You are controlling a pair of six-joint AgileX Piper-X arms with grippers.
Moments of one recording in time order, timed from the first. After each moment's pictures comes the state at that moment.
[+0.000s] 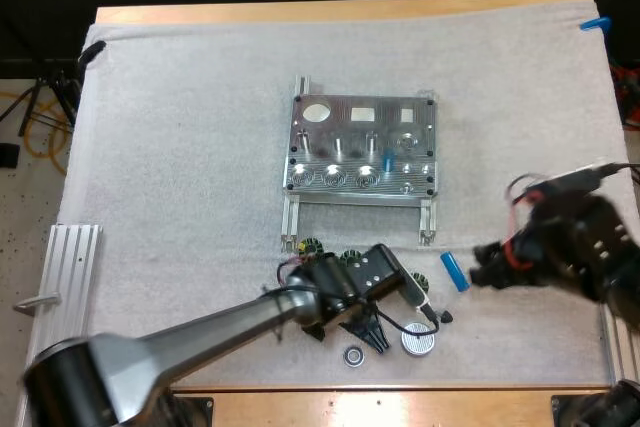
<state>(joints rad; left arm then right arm) -1.04 1.49 -0.88 0.84 -0.07 -1.85 0.58 0.89 -1.02 1.20 0.03 -1.57</state>
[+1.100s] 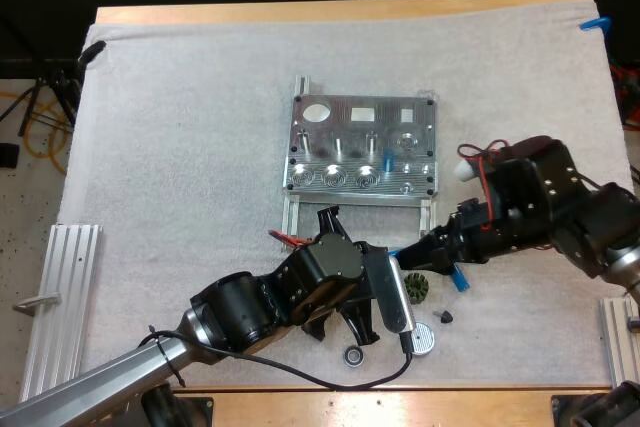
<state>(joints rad) -1.04 1.09 -0.89 0.65 -0.08 -1.39 0.54 1.15 -1.02 0.96 -0.75 -1.65</state>
